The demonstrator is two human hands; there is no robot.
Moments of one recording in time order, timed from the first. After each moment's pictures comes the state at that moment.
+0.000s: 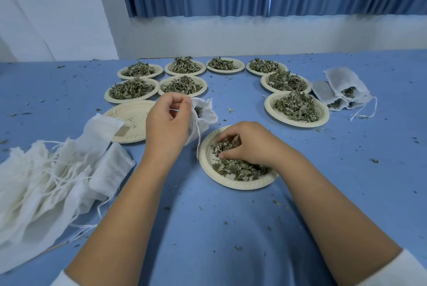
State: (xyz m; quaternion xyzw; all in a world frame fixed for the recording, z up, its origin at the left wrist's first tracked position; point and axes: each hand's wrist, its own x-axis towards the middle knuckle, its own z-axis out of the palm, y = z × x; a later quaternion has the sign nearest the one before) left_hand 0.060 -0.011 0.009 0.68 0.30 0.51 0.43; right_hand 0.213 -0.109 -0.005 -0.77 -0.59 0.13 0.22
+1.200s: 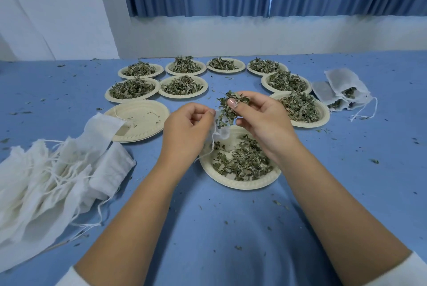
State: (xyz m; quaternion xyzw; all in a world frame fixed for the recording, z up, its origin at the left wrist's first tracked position) left_hand 0.074 -0.025 0.001 0.70 0.32 0.44 0.47; right_hand 0.204 -0.110 0.015 -0.53 -0.34 0.29 0.72
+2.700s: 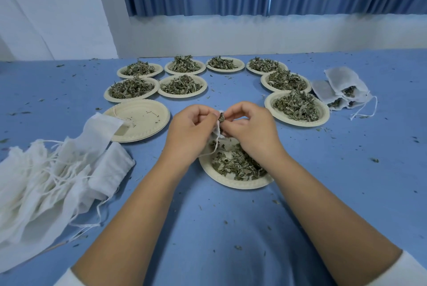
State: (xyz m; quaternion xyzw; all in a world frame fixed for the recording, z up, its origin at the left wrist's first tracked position) left_hand 0.077 -0.032 0.005 0.66 0.30 0.39 0.58; right_hand 0.188 -0.108 0.004 -0.68 -0.41 0.14 0.59
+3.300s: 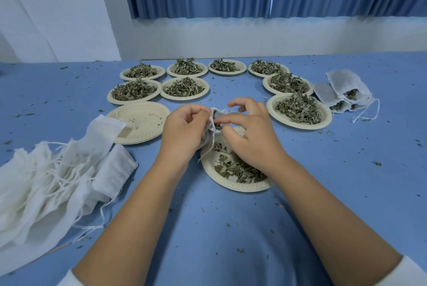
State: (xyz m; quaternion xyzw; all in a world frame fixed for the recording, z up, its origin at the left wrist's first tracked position) left_hand 0.072 -0.023 0.007 0.61 0.31 0.42 0.60; right_hand 0.188 -0.111 0.001 -0.71 -0.55 -0.03 0.43
